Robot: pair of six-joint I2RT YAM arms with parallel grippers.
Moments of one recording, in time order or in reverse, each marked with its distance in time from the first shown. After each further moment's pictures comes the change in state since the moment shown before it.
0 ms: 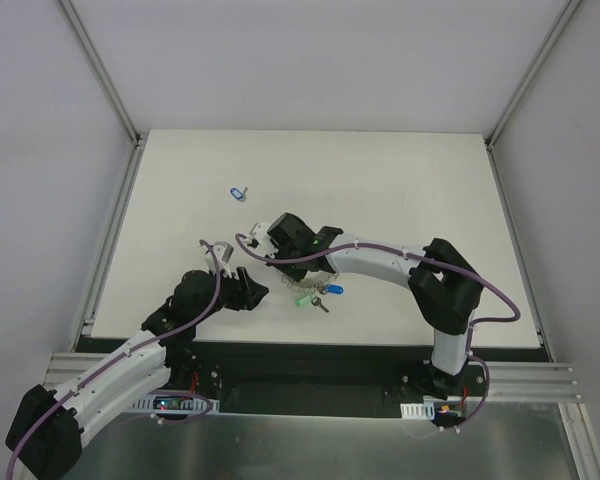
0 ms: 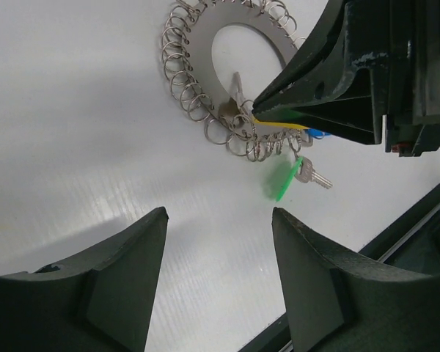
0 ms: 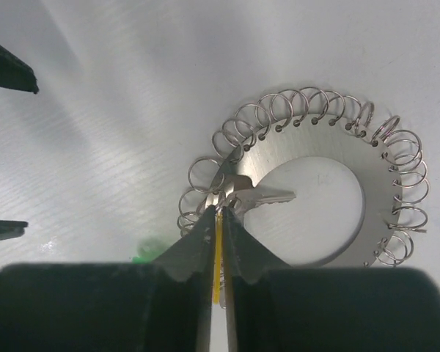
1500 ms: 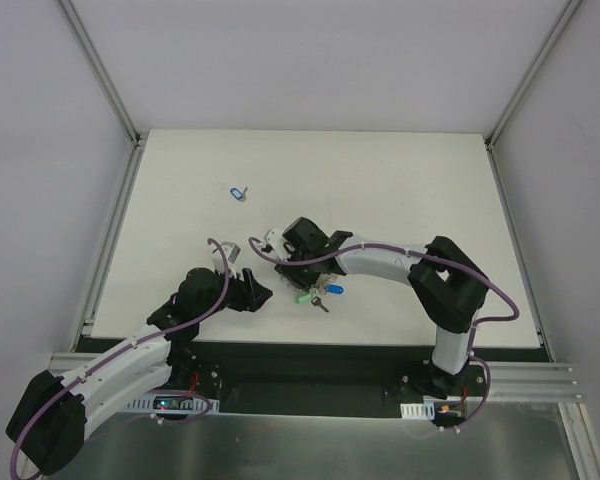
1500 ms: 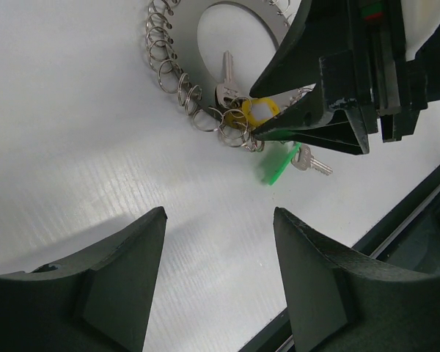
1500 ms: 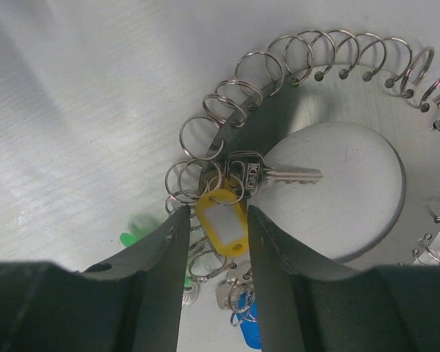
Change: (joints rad) left arm 0.000 0.119 0.000 0.089 0.068 0.039; right arm -0.061 -0.023 -0.141 0.077 -0.113 -0.018
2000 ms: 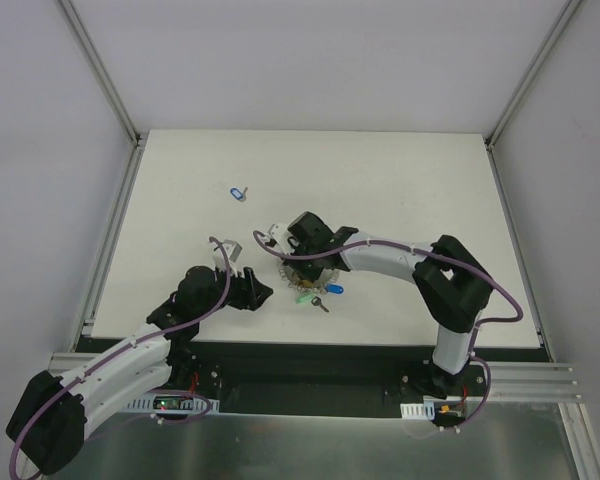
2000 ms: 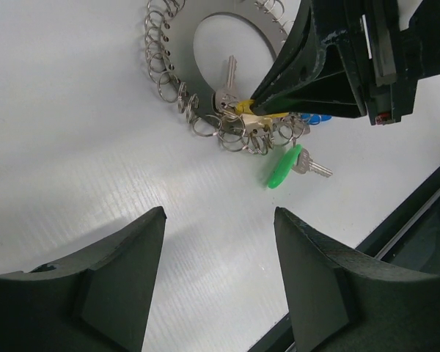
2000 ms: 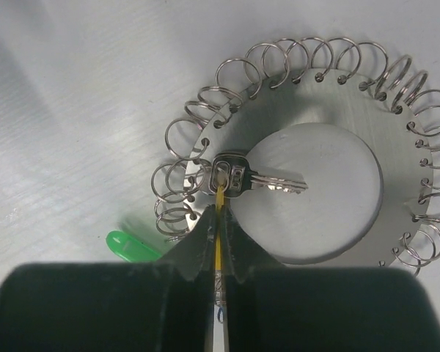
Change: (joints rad) left arm 0.000 0.000 0.011 0.002 0.003 0.038; right arm -0.034 -0.012 -0.005 0.013 -0.019 -0.015
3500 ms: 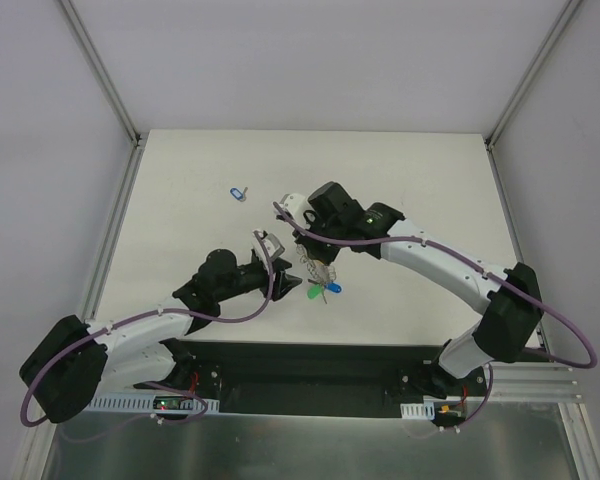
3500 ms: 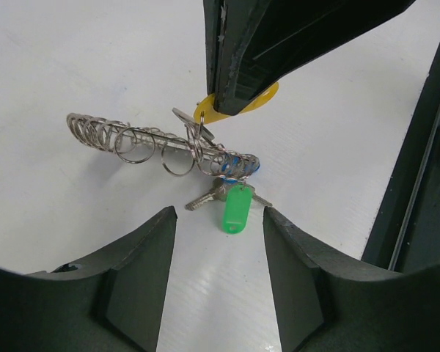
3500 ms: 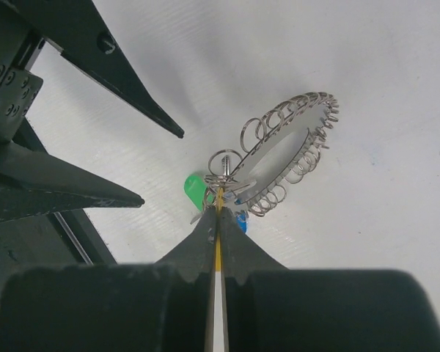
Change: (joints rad) left arm -0.139 0.336 0.178 0.350 0.169 0.406; right arm -0.019 -0.280 0.179 -0.346 -0.007 -0.004
